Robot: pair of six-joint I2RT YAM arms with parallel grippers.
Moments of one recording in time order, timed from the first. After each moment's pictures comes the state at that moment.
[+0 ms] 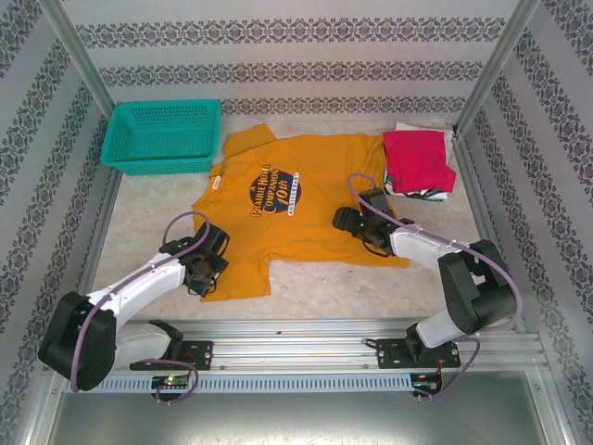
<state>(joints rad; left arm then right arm) -0.43 1.20 0.60 -0.74 -0.10 -1.47 0.36 1.52 0.73 -0.09 -0.05 0.73</state>
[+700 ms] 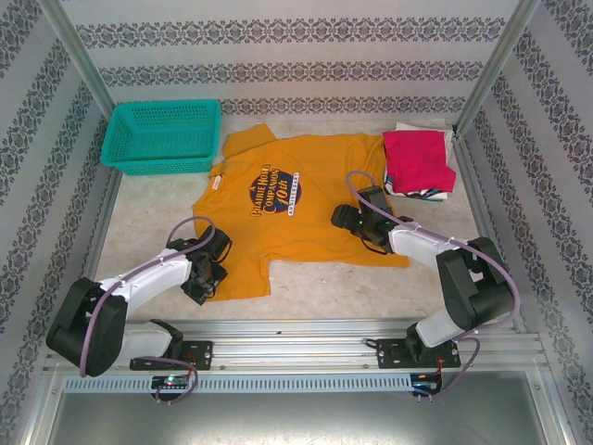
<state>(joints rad) -0.43 1.29 0.60 -0.81 -0.08 -1.42 0.36 1.54 0.75 -0.08 -0.06 0.73</state>
